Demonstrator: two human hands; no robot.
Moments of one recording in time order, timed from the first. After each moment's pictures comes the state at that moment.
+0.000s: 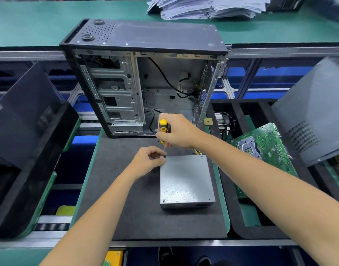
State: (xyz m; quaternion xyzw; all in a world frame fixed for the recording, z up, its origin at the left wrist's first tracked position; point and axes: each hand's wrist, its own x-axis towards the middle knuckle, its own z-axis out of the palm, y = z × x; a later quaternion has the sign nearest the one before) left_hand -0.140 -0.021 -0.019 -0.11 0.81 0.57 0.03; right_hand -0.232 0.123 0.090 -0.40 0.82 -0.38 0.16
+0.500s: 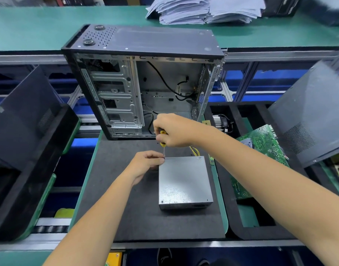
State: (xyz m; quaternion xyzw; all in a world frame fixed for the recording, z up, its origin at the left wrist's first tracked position) left_hand -0.138 -0.016 -0.020 -0.22 0.66 0.72 0.08; right_hand -0.233 0.121 0.119 -0.52 0.83 -0.13 0.12
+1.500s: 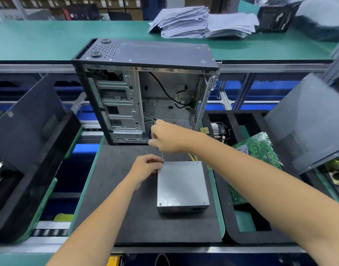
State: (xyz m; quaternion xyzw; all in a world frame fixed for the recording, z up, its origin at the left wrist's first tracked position) left_hand -0.132 -0.004 -0.015 -0.23 0.71 0.67 0.01; right_hand -0.213 0.111 0.128 -0.46 0.87 -0.06 0.13
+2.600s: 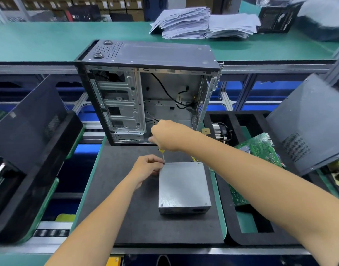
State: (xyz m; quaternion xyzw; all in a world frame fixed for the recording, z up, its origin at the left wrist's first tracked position) left_hand -0.136 -0.009 -0.016 -0.24 0.70 0.67 0.05; right_hand -0.217 0.100 0.131 -0.50 0.86 0.02 0.06
